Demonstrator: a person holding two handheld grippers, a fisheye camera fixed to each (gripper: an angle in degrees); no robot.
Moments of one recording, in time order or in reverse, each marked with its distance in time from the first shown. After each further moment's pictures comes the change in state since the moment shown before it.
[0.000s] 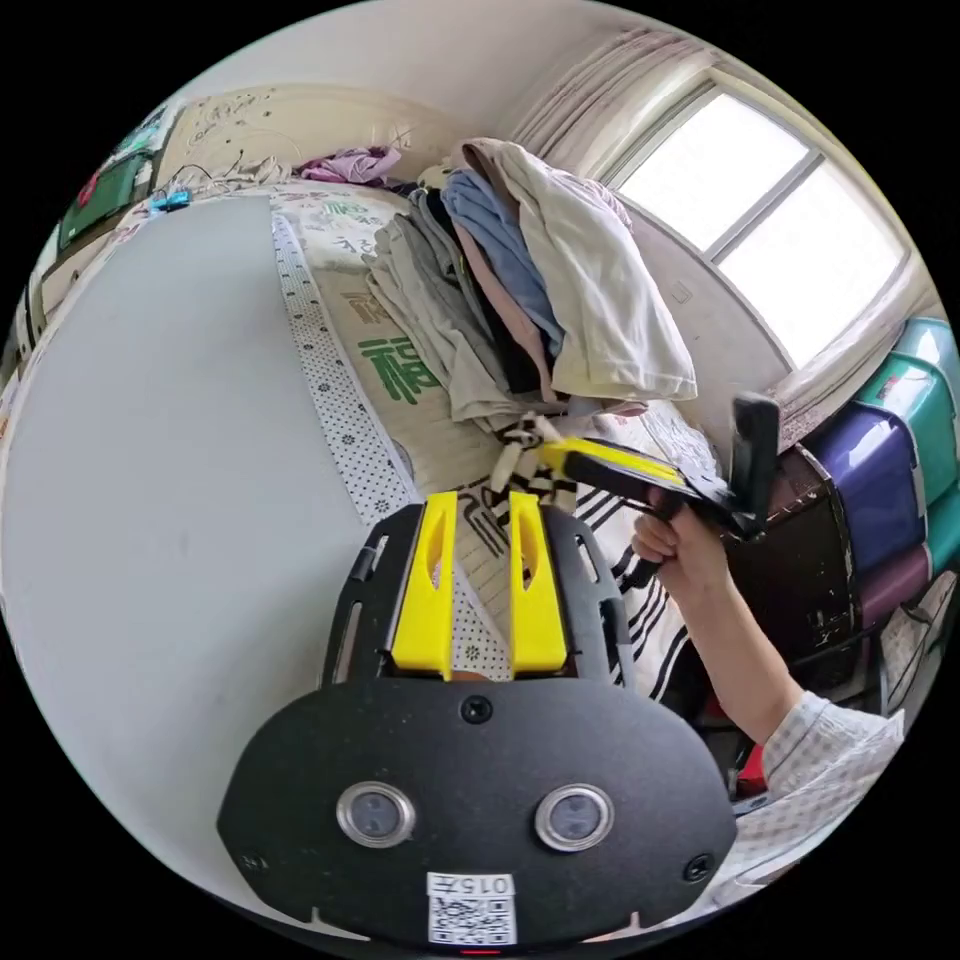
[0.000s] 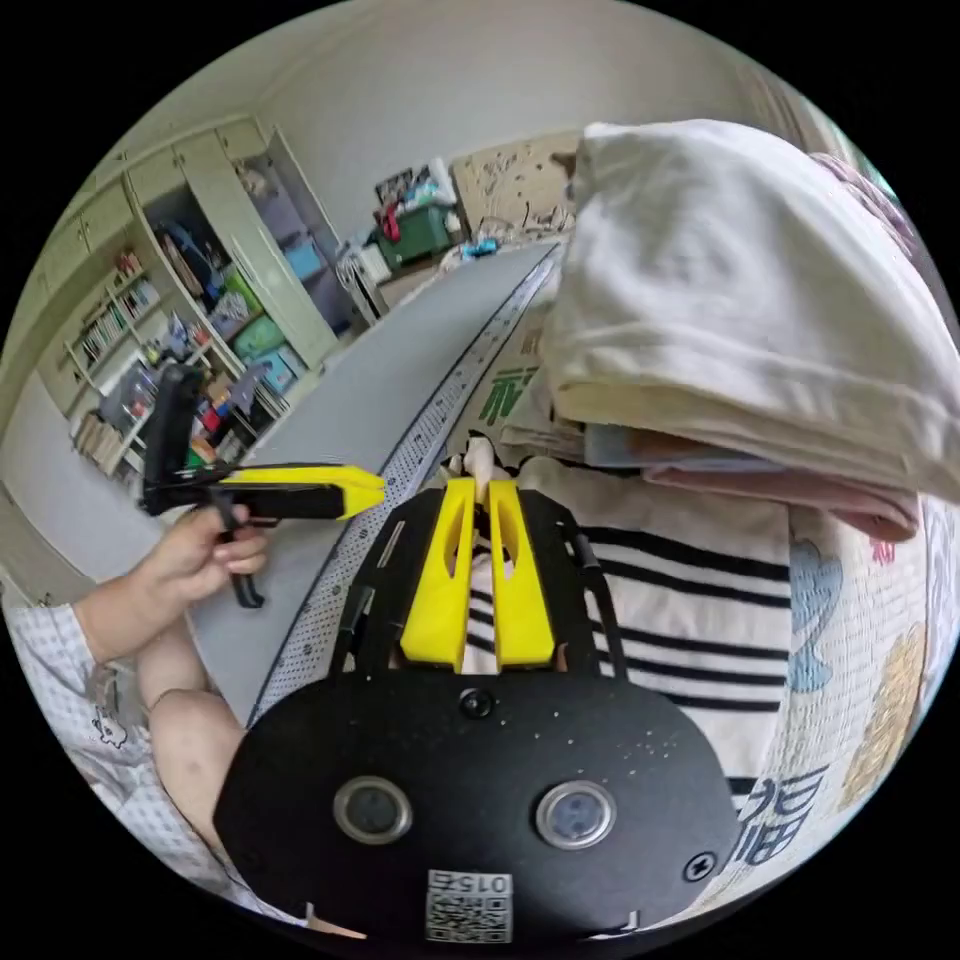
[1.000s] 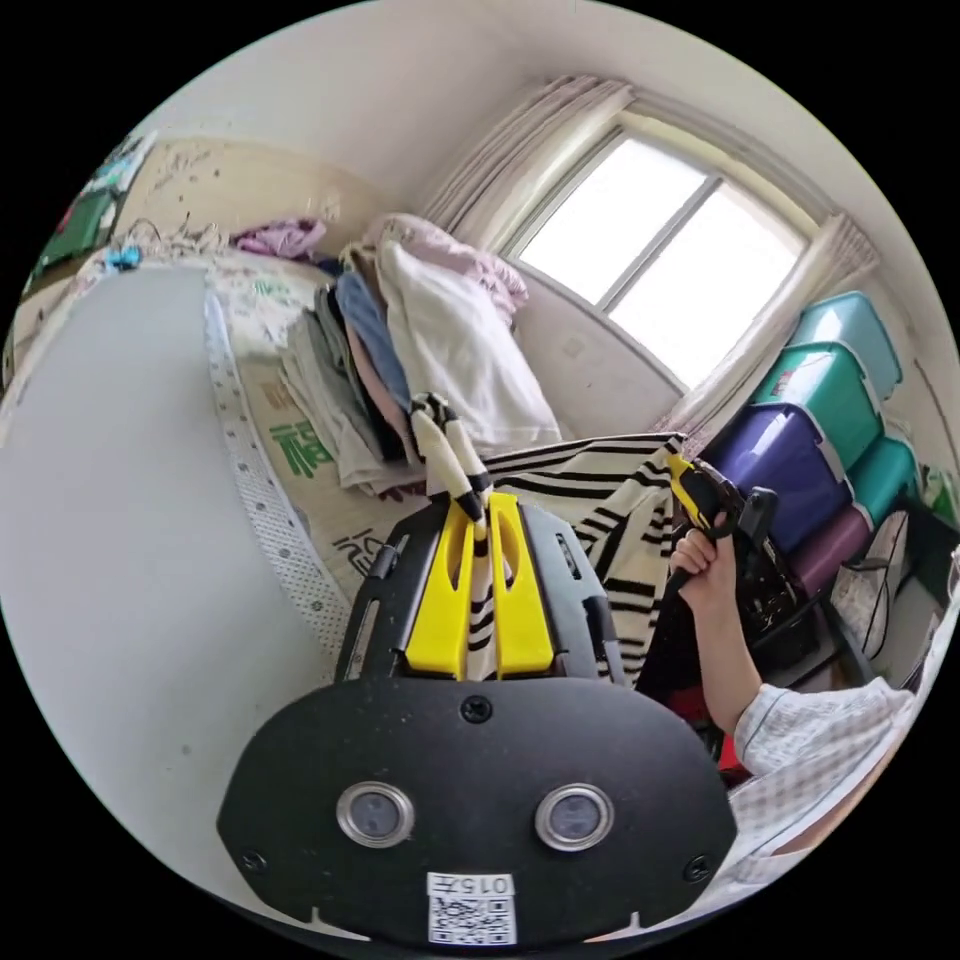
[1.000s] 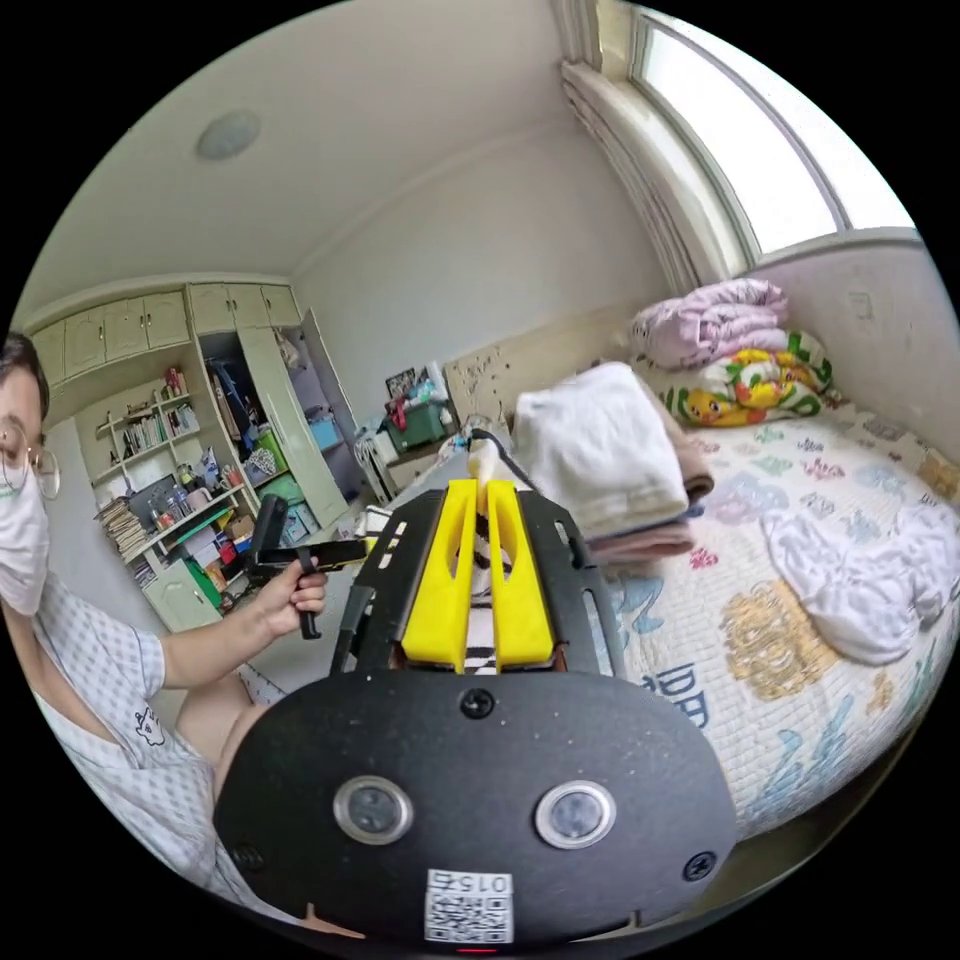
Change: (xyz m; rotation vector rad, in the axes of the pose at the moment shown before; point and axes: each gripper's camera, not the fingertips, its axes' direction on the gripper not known) left arm 0.080 0.029 -0.199 0.258 0.177 0.136; right arm -0.008 0.128 -0.395 0.556 0.049 0.003
